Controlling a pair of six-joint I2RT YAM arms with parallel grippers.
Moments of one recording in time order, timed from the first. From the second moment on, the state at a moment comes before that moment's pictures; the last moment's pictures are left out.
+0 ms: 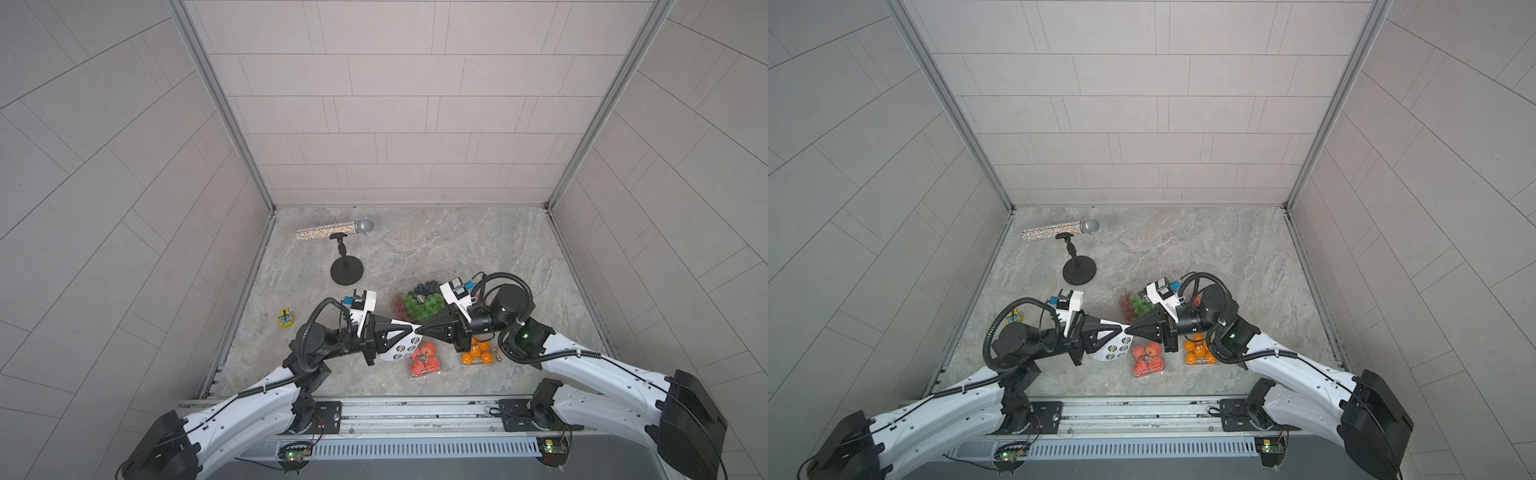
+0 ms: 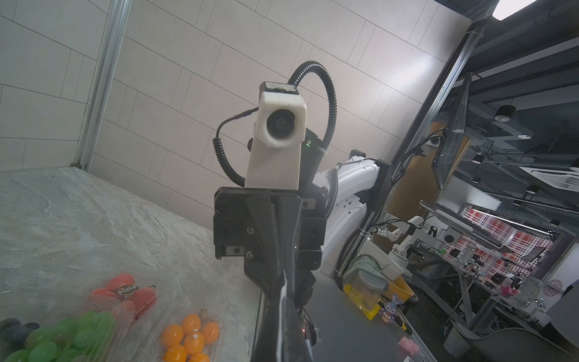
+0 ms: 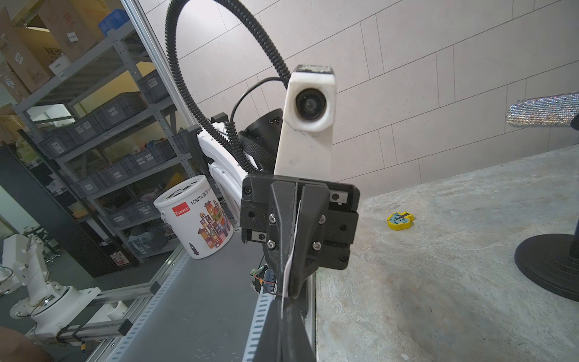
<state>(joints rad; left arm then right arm) -0.78 0.76 0.22 0.84 0.66 -0.61 0.75 1.01 0.54 0.55 -0.92 0.39</state>
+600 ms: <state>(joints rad) -0.78 0.73 0.22 0.82 0.65 -0.60 0.75 1.01 0.54 0.54 -0.92 0.38</state>
